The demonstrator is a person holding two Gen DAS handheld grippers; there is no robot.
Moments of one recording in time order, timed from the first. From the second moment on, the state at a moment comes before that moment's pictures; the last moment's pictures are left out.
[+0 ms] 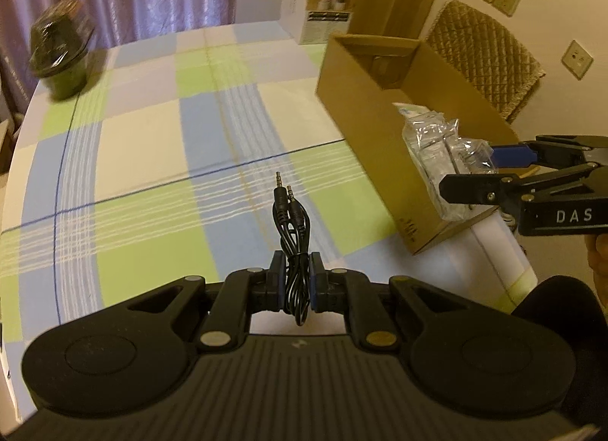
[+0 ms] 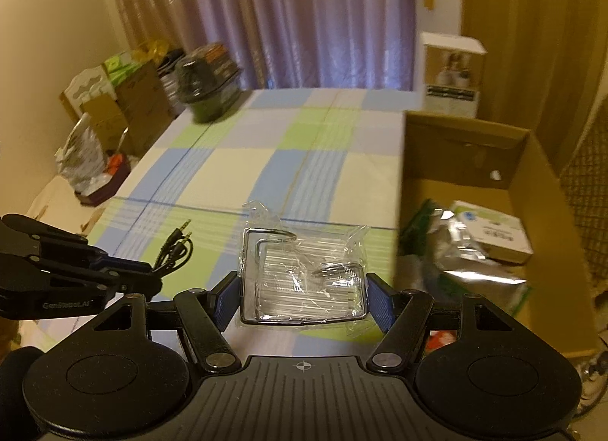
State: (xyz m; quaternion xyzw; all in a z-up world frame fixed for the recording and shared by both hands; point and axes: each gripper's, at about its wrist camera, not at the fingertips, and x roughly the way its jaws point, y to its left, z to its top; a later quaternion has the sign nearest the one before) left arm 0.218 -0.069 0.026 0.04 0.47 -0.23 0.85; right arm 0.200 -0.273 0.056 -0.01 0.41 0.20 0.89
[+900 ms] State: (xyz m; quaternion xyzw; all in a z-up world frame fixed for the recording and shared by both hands) left arm 0.232 -0.237 0.055 0.07 0.44 -0.35 0.83; right arm 0.200 -0.423 0.090 0.02 0.39 0.09 0.92
